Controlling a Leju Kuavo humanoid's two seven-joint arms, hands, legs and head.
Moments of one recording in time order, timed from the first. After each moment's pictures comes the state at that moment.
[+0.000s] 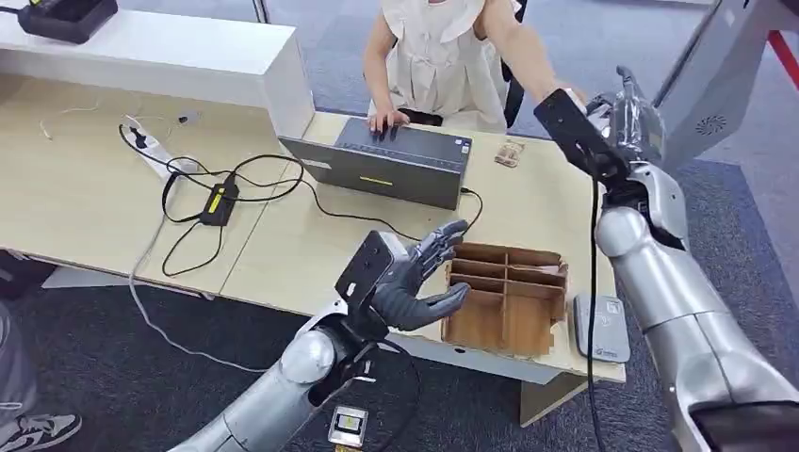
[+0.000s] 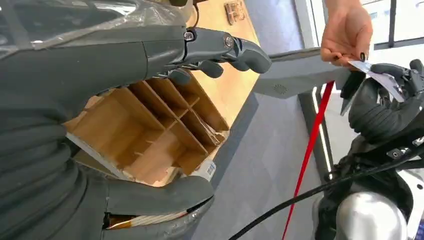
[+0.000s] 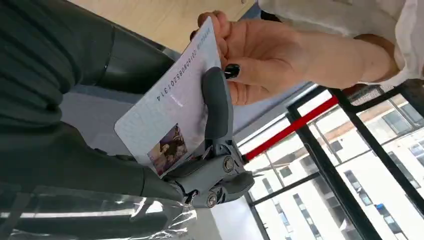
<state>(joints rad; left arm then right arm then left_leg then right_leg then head) -0.35 -0.07 -0.82 -1.46 0.32 0.14 -0.04 -1.08 -0.01 0.52 -0.62 0.74 -0.29 0.10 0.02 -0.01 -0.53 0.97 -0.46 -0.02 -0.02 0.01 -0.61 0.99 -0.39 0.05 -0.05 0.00</state>
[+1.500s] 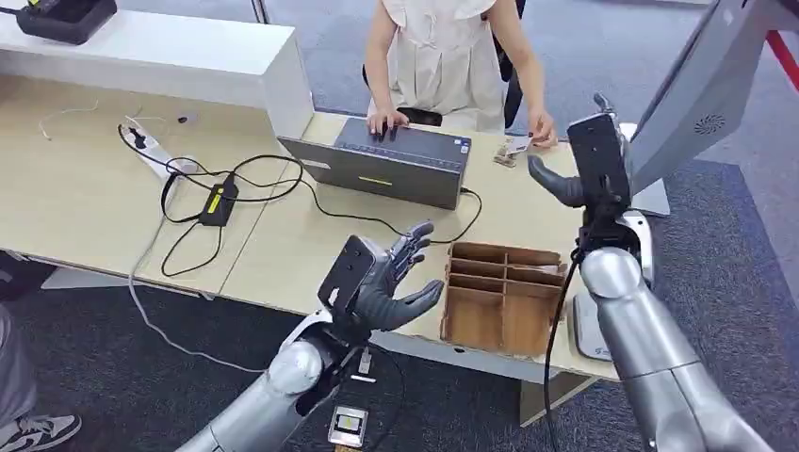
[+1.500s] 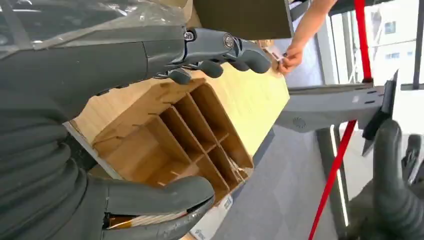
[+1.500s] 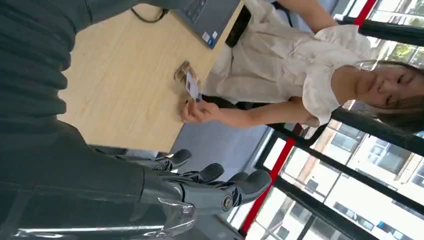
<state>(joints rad) -0.30 -0.03 -0.80 -1.49 0.29 0.26 -0.02 -0.84 -0.03 0.52 -0.94 0.24 -0.40 -0.01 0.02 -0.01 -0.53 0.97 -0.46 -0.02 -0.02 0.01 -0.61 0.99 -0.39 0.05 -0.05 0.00</state>
